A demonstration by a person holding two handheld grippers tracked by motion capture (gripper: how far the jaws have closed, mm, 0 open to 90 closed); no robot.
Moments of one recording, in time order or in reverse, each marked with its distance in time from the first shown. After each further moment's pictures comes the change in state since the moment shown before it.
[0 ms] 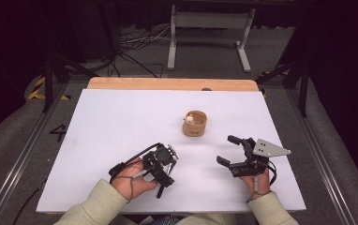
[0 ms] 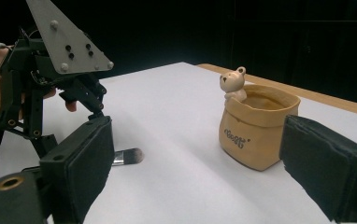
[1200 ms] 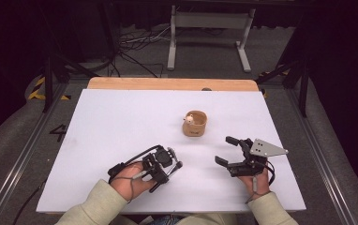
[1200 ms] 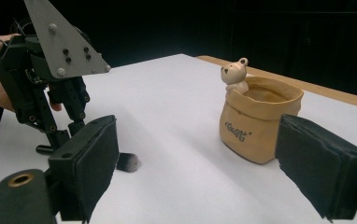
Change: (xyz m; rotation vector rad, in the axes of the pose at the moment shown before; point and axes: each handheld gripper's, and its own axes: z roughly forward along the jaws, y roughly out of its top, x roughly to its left) left arm 0.001 -0.002 0.006 0.091 -0.014 0.001; right arm 0.002 0.000 0.004 0.037 -0.010 -0.003
